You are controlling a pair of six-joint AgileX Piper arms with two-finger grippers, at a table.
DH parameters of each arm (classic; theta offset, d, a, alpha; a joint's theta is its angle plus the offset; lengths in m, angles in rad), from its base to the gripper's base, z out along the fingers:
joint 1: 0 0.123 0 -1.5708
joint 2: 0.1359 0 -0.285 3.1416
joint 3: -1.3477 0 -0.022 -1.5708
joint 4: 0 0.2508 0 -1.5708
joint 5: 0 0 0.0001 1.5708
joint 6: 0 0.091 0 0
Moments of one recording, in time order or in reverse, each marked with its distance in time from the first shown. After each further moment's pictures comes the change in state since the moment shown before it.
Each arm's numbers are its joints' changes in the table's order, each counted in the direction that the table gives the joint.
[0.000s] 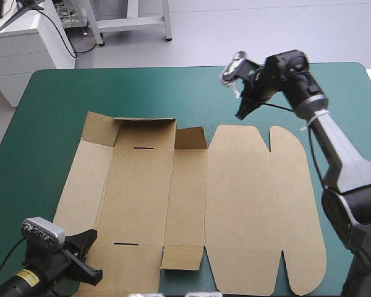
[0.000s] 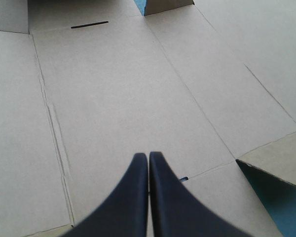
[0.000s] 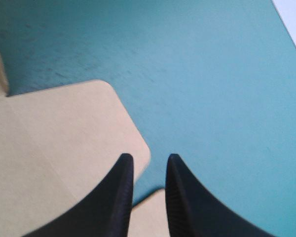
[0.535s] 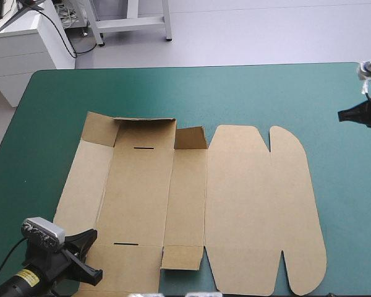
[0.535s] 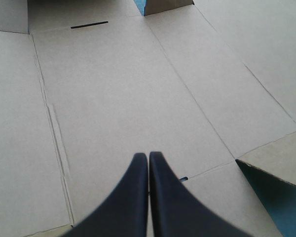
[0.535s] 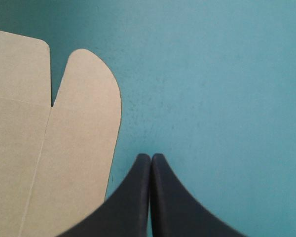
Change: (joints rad) left arm 0.000 0.000 0.000 0.000 0.000 0.000; right arm -0.634 -0.443 -0.387 0.236 0.116 0.203
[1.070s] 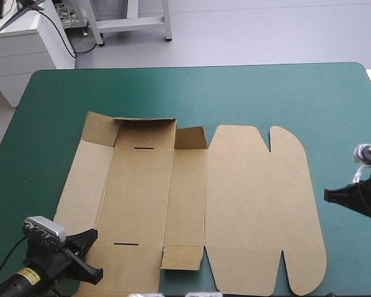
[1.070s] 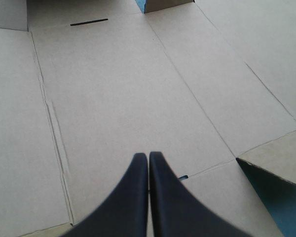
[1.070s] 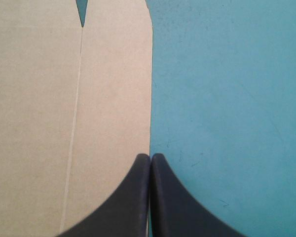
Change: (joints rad) left arm 0.000 0.016 0.000 0.000 0.001 0.000; right arm -0.026 -0.627 -0.647 0.020 -0.090 0.121
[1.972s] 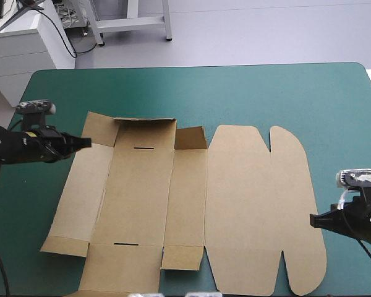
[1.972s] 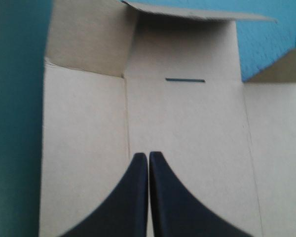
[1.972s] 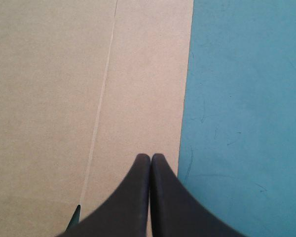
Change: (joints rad) left arm 0.285 0.971 0.748 0.005 0.135 -0.077; right arm 0.108 -0.132 -0.154 0.009 -0.015 0.009
